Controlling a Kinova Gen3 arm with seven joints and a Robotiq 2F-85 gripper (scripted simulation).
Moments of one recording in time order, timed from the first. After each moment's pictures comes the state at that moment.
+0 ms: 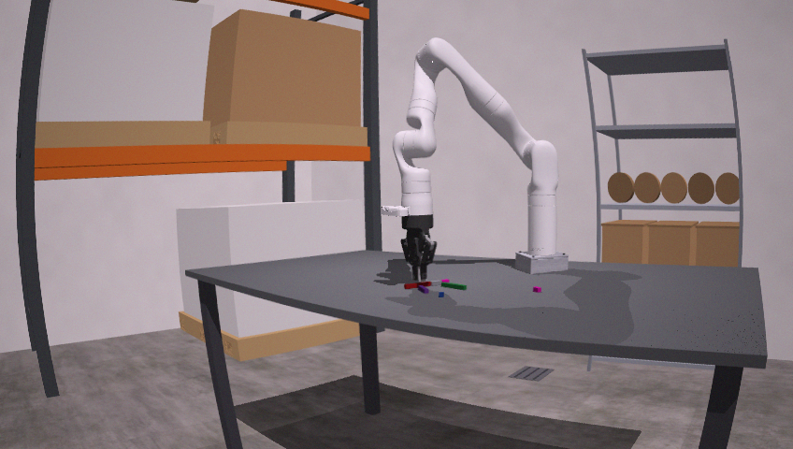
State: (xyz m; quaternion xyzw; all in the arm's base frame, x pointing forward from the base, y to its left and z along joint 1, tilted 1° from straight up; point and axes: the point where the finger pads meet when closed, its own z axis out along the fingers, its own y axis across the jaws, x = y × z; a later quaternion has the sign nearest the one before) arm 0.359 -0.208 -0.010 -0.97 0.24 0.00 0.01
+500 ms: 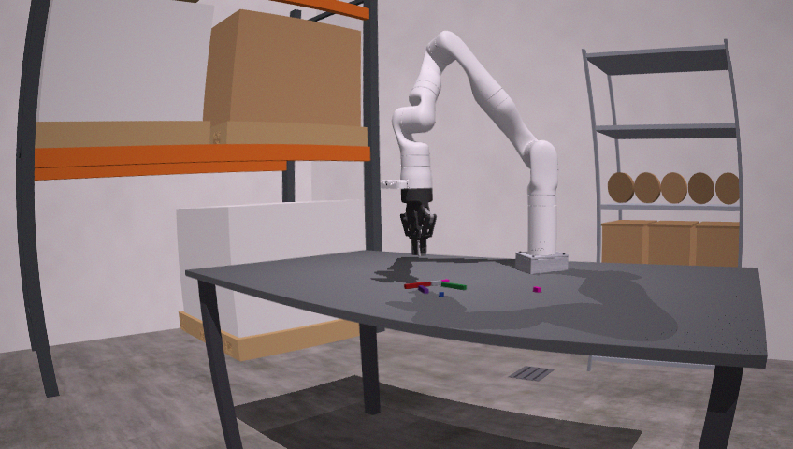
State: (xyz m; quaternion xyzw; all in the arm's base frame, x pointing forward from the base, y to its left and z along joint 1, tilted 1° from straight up) arm 0.359 -0.208 0.053 -0.97 0.24 0.00 0.01
